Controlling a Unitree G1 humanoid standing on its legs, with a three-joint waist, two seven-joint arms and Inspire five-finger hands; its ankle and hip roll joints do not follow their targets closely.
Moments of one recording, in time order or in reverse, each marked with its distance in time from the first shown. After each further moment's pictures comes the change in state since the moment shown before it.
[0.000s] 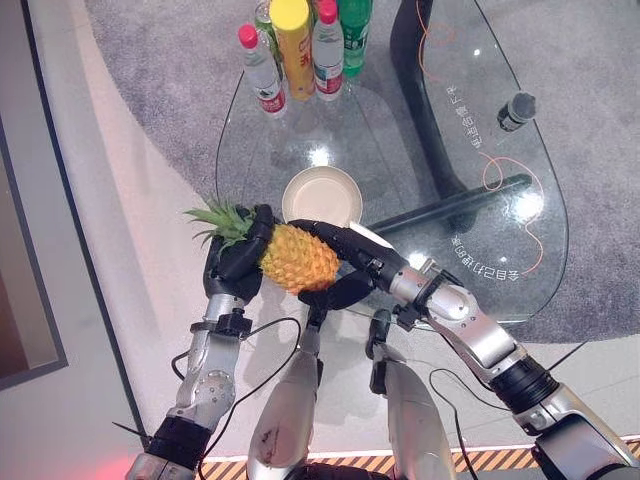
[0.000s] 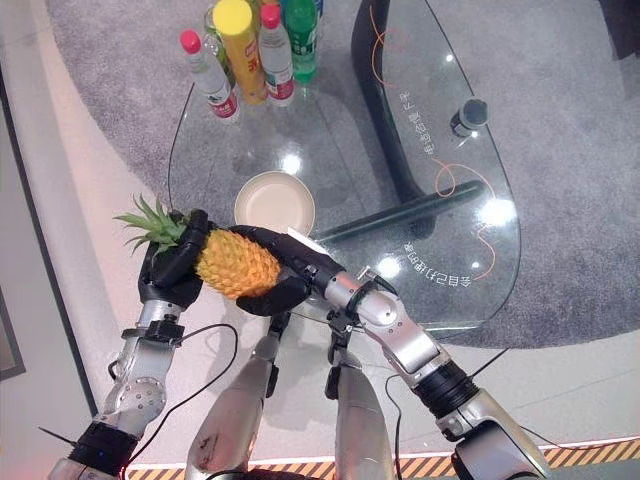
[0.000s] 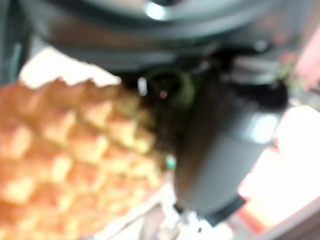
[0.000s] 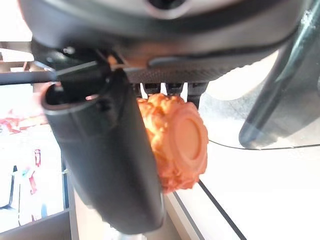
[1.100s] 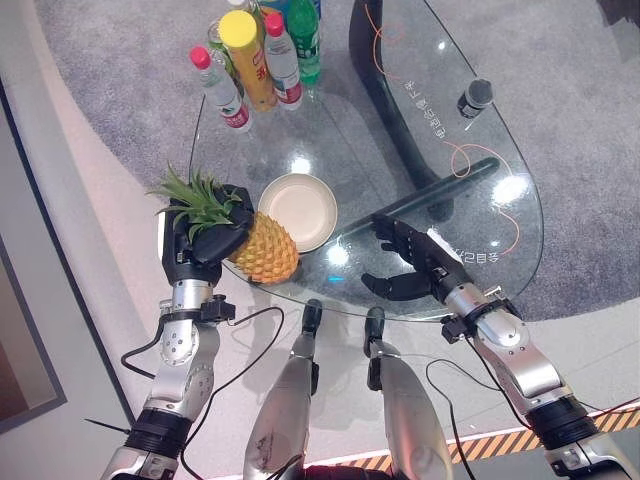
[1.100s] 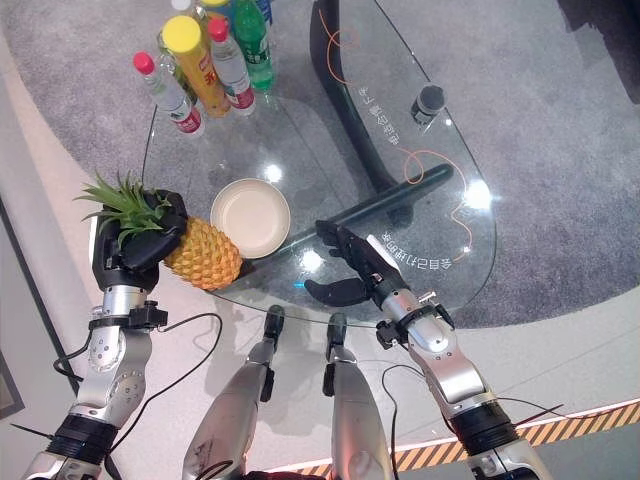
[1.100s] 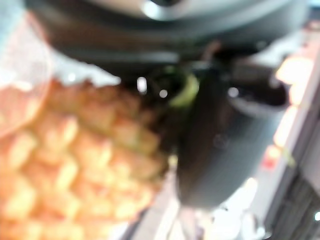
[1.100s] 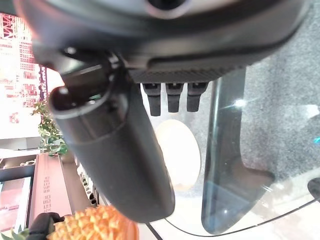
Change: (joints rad) left arm -0.019 0.072 0.092 0.030 0.480 -0.138 0.307; right arm 0.238 -0.051 -0.251 -0.003 -0.015 -0.019 -0.099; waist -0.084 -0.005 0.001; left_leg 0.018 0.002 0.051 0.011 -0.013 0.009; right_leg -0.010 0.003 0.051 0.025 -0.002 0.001
